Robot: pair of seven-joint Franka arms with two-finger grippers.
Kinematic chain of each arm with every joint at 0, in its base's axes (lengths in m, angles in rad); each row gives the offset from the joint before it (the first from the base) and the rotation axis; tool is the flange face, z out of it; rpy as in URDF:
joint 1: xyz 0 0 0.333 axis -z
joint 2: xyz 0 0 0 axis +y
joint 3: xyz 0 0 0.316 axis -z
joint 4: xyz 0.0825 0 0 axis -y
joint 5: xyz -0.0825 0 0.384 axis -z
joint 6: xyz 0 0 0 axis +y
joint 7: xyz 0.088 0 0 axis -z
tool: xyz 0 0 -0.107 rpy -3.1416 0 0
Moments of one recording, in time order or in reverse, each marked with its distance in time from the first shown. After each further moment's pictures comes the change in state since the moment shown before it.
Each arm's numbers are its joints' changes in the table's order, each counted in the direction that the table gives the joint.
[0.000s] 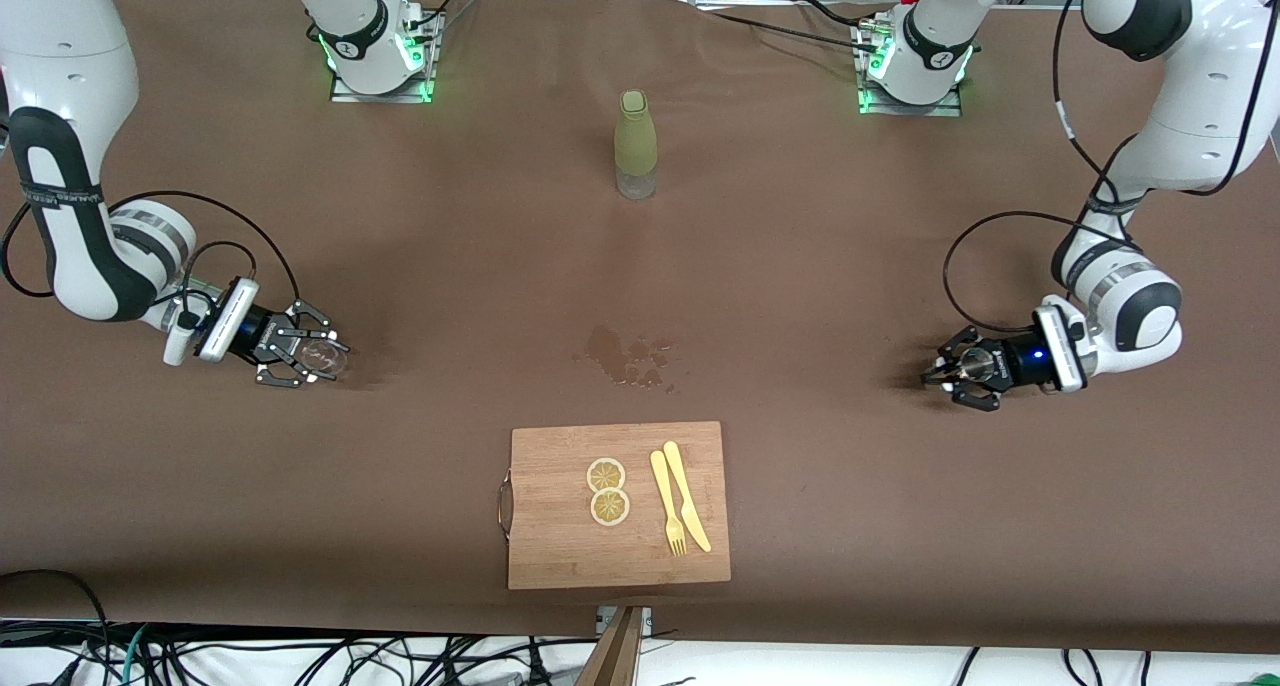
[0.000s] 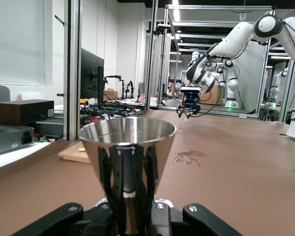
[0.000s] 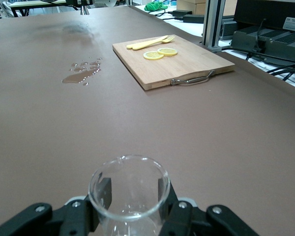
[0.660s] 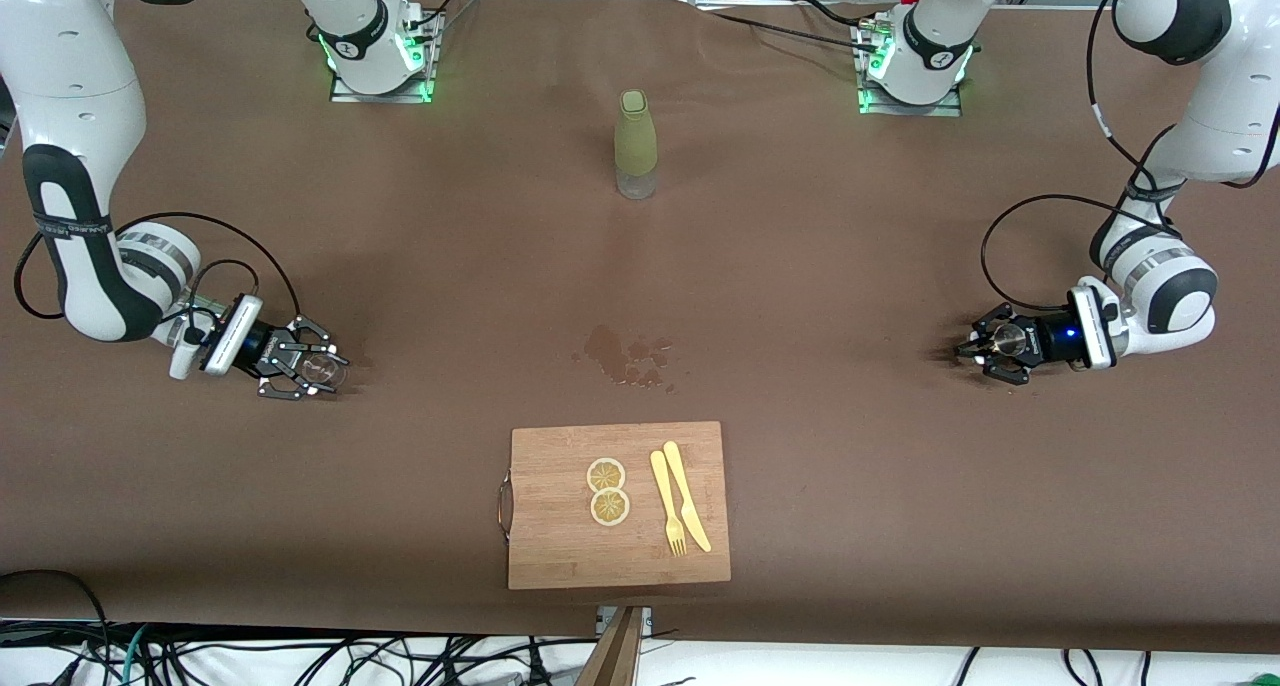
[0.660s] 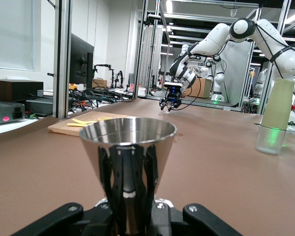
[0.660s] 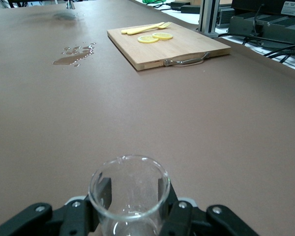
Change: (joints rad) left arm -0.119 0.034 0.000 0.004 -0.163 0.048 0.009; right arm 0.023 0.098 0.000 0.072 -0.005 0.004 -0.037
